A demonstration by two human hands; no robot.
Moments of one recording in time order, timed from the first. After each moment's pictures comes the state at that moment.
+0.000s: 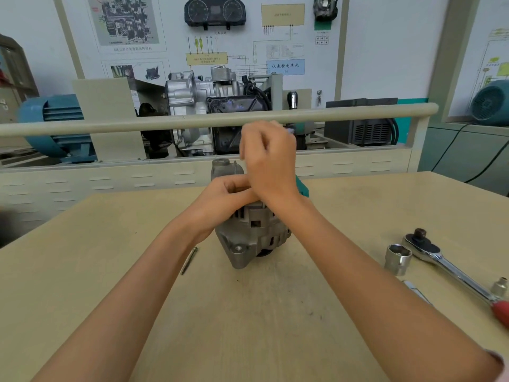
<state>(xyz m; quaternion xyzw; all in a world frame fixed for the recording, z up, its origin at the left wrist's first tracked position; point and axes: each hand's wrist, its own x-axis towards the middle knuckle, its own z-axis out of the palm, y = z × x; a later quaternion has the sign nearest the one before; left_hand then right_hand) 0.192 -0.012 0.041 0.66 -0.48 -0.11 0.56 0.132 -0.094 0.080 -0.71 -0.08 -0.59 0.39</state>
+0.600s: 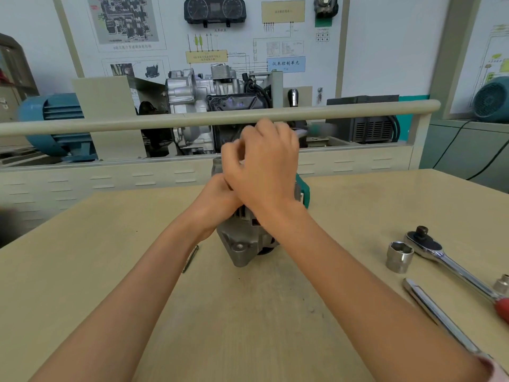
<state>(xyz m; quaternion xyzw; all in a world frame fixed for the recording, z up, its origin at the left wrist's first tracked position) 0.198 -0.015 0.037 0.68 -0.45 -0.05 0.57 0.138 -0.089 0.067 -0.76 0.07 -0.64 0.14</state>
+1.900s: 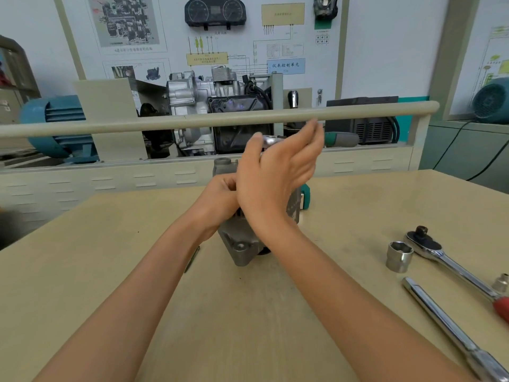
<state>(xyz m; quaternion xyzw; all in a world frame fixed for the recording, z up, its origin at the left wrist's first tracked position) 0.192 -0.014 0.039 0.68 -0.44 -0.06 0.58 0.127 -0.060 0.066 -0.66 0.24 -0.60 0.37</state>
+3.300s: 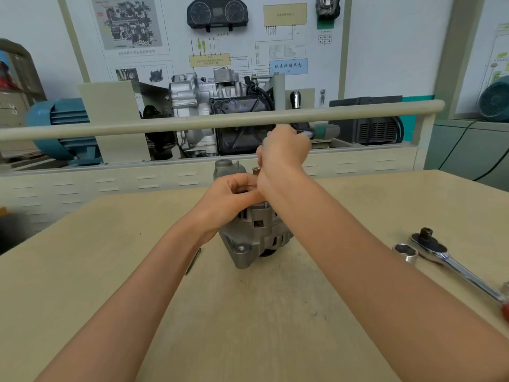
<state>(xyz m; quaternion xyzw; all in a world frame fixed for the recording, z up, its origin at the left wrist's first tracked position) 0.194 -0.016 0.038 0.66 -0.47 -0.10 0.58 0.139 -0.098 0.103 -0.42 0.15 -0.39 0.80</state>
